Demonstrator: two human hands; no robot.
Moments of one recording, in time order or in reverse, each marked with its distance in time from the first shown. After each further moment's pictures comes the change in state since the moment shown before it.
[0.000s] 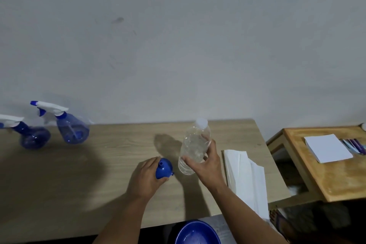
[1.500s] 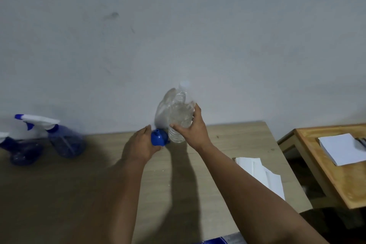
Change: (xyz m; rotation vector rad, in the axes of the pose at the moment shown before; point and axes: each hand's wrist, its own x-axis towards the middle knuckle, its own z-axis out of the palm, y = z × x) left_hand 0.141 -0.009 -0.069 0.081 -0.030 -0.126; right_hand 0.149 -0.027 0.074 -0.047 -0.070 -0.049
